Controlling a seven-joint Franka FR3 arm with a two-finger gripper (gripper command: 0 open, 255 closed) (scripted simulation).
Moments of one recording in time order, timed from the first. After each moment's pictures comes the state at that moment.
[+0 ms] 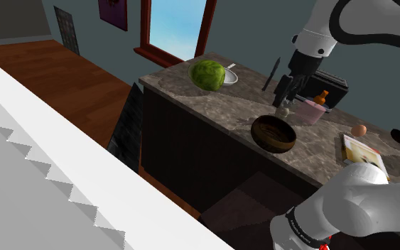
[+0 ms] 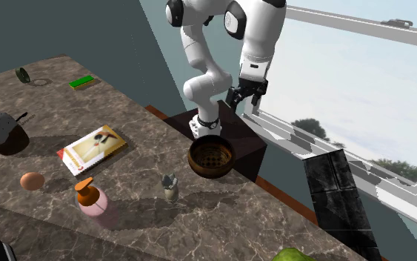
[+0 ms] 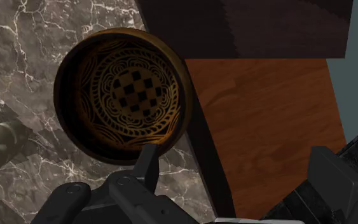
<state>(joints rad) -0.01 -0.74 -0.04 -2.35 -0.06 1.55 -0.04</state>
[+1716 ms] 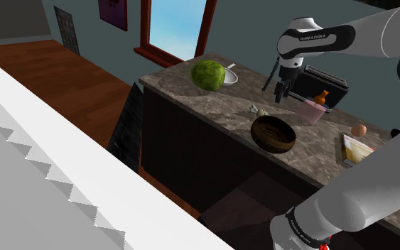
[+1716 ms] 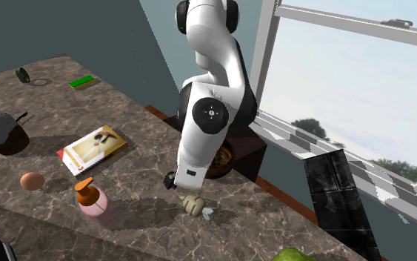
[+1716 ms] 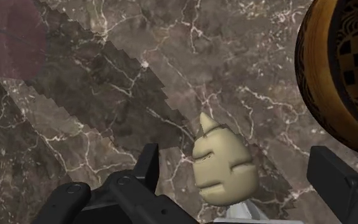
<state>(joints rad) -0.14 -0.02 -0.40 -1.99 -0.24 1.79 -0.57</state>
